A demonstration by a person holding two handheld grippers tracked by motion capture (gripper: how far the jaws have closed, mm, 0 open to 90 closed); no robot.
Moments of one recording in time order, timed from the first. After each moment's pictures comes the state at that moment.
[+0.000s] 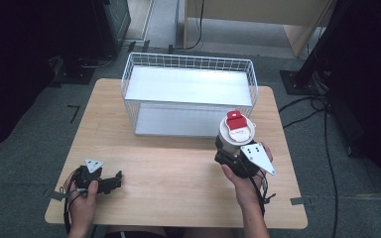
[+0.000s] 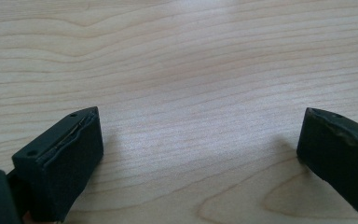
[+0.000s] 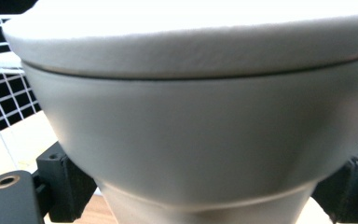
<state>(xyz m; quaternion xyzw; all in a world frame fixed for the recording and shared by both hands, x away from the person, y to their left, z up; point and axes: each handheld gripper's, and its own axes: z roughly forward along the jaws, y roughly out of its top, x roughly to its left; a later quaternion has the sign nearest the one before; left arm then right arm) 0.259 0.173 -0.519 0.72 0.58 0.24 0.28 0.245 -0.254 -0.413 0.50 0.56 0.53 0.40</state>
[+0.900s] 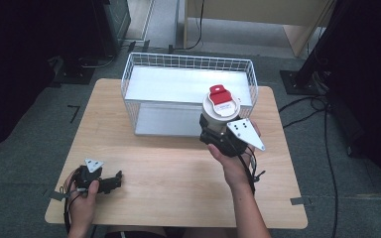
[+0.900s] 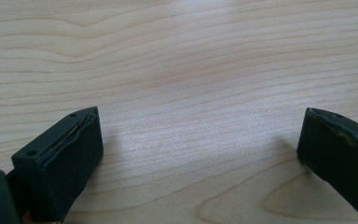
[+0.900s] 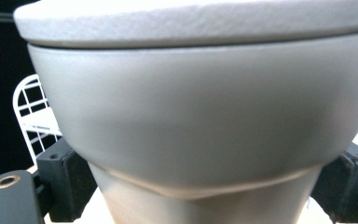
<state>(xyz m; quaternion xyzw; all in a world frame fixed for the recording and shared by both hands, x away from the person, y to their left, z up) 0.260 0.173 -0.519 0.72 0.59 0.24 0.28 0.279 -0.219 -0.357 0.46 0.56 0.57 0.39</state>
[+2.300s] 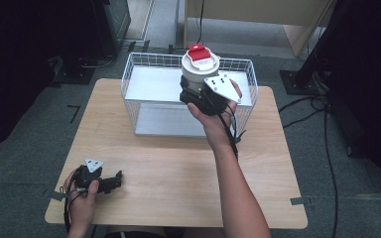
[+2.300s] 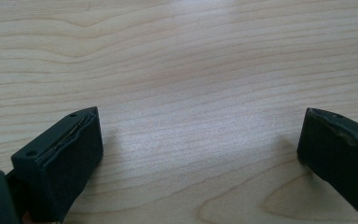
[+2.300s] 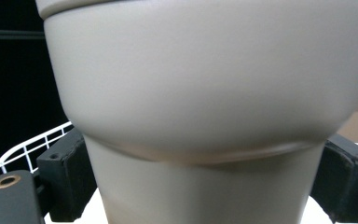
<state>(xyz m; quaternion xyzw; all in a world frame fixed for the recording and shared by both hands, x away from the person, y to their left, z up) 0.260 0.173 -0.519 0.72 0.59 0.24 0.28 0.359 -0.172 -0.304 0.45 0.56 0.58 0.40</state>
